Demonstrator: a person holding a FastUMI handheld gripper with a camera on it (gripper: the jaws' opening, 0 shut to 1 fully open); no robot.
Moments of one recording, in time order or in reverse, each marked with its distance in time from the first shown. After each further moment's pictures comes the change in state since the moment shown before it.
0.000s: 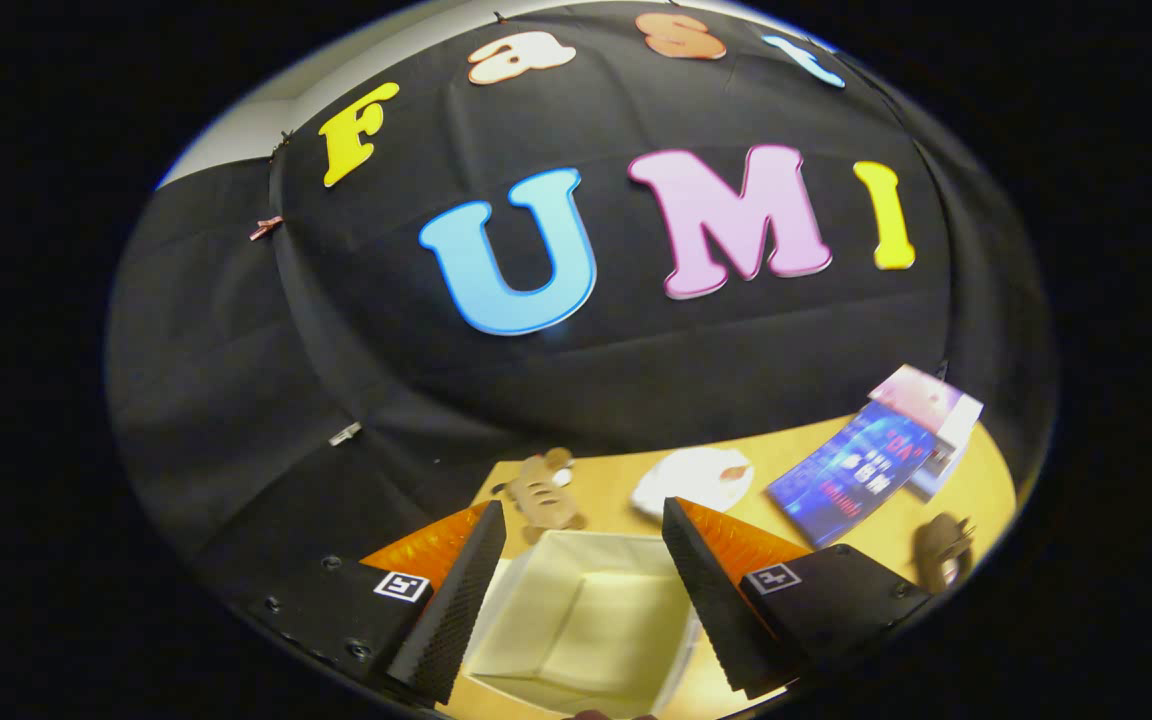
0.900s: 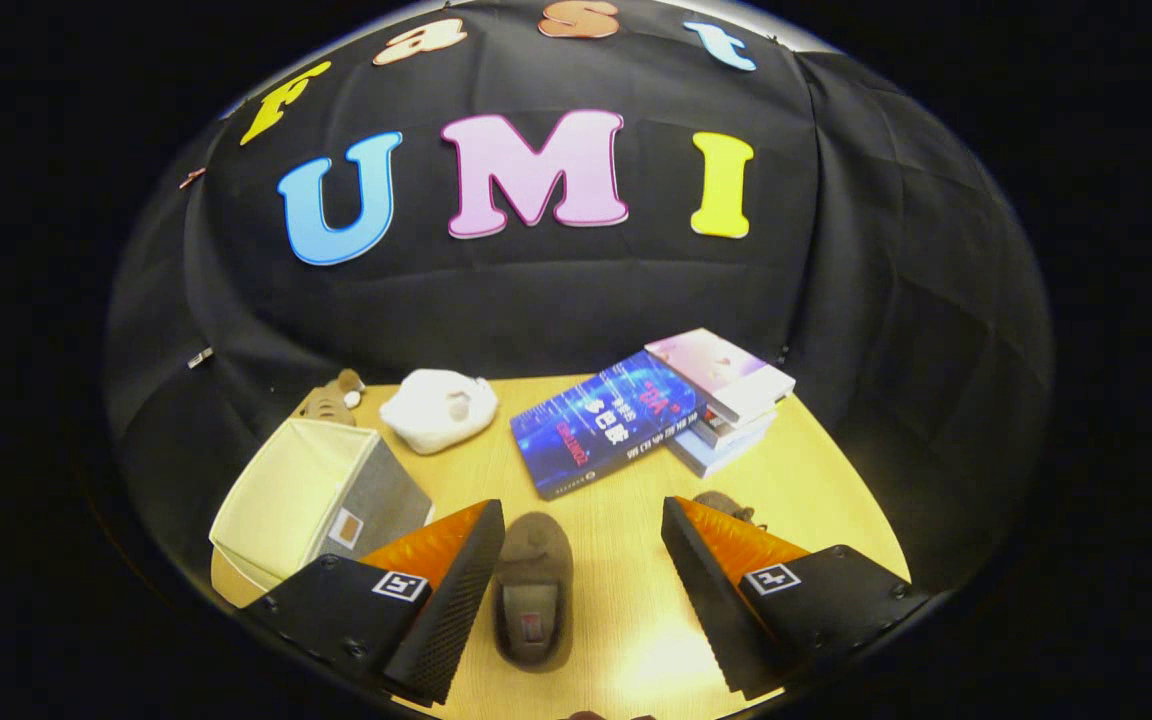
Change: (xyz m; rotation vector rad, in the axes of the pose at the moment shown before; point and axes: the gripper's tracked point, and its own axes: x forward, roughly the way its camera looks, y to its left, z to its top) arm -0.082 -0.258 -0.111 -0.072 0.194 -0.301
